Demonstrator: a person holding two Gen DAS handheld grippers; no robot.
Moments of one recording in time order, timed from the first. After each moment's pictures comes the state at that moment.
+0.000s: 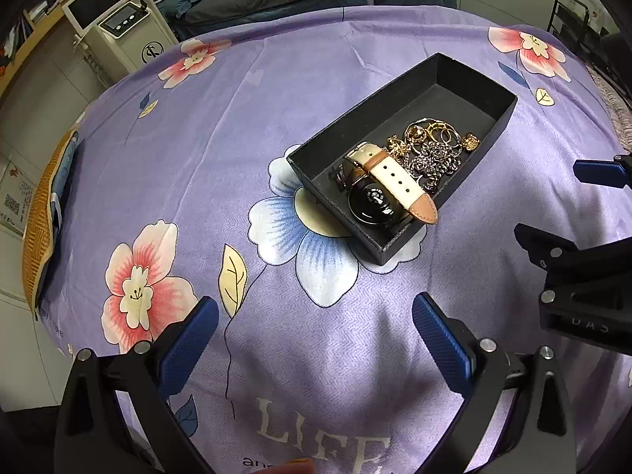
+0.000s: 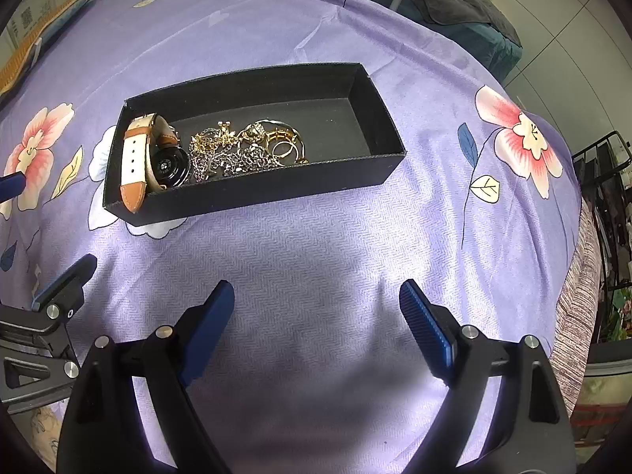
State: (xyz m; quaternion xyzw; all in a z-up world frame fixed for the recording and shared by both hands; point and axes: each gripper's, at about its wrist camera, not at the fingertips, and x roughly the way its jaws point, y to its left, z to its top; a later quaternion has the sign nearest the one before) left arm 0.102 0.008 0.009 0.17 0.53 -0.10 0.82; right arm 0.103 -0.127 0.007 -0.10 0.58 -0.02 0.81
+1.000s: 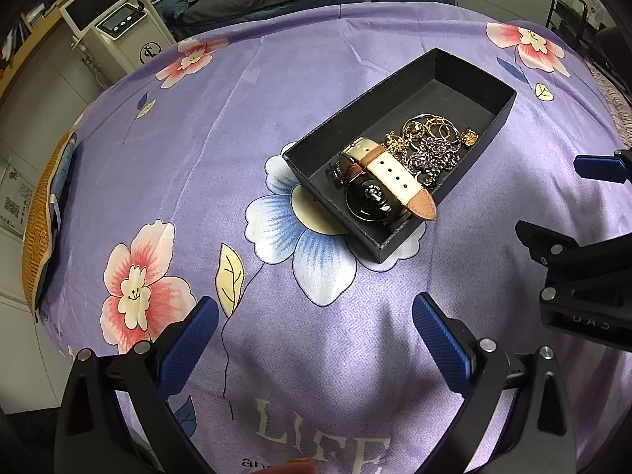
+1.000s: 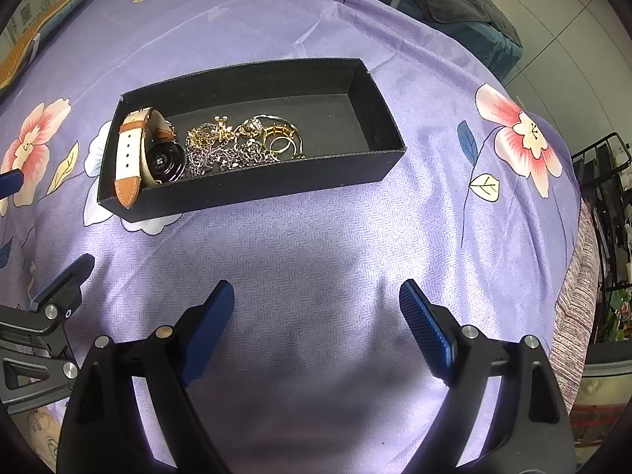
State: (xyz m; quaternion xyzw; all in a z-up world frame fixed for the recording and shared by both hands) left arm 0.102 0.007 0.005 0.17 0.54 -0.10 0.82; right arm 0.105 -0.127 0.004 -0.11 0.58 -0.03 0.80
